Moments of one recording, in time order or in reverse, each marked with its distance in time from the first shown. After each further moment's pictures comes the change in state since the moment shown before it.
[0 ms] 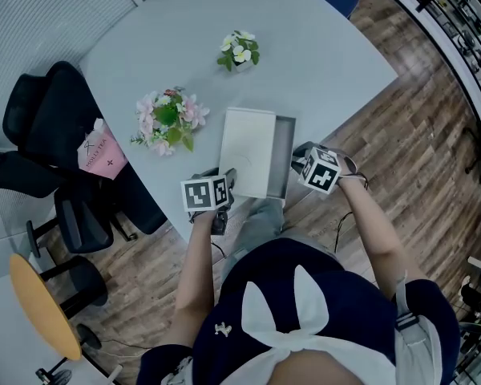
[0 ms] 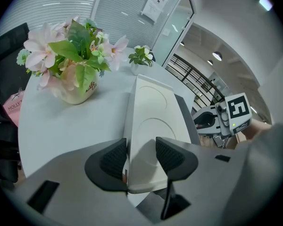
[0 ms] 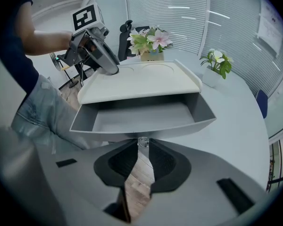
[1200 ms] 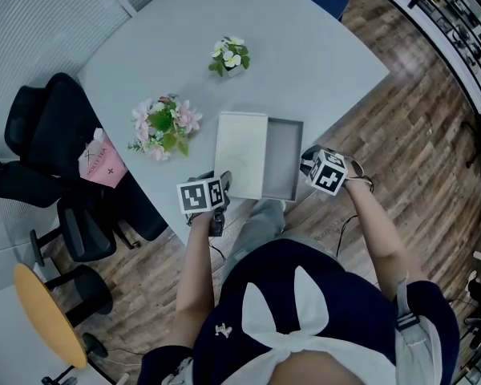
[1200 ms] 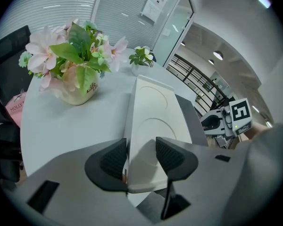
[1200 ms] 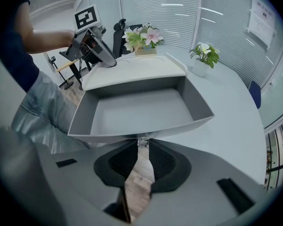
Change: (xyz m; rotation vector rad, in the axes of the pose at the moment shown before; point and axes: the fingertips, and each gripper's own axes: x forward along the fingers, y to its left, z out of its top) left arm 0.000 0.001 0.000 0.002 -0.007 0.018; right arm -0.015 -0.003 -0.042 0.064 0.028 -0.035
